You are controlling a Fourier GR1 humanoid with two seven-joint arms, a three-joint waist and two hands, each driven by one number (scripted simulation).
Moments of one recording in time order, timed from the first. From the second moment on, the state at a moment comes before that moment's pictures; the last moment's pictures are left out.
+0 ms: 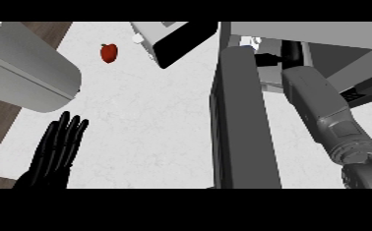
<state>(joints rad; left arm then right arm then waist) 0.35 0.01 -0.11 -2.12 0.03 -0.20 -0.16 -1.08 -0.26 -0.28 -0.08 0.17 -0.34 -0.70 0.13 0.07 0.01</state>
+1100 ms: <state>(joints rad) 0.24 0.03 -0.20 -1.95 -0.01 -0.22 -0.14 -0.89 -0.18 -0.33 -0.10 0.10 -0.07 -0.88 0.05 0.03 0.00</state>
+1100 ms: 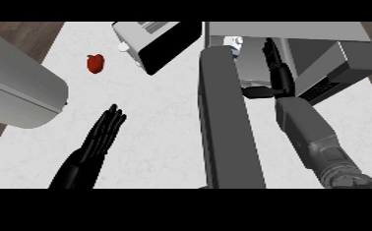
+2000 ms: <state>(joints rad) 0.04 0.01 -0.35 -1.64 -0.20 -0.23 -0.14 -0.56 -0.17 -0.25 -0.36 0.09 0.09 -0.96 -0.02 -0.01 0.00</state>
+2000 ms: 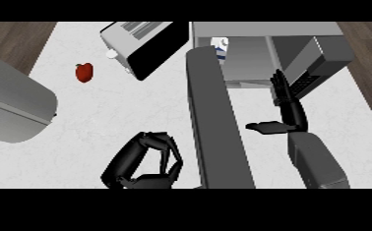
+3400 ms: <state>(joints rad) -0.46 0.01 -0.94 -1.08 0.19 0.36 -0.19 -0.01 -0.28 -0.20 -1.37 -0.19 0.41 -0.59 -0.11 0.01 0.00</state>
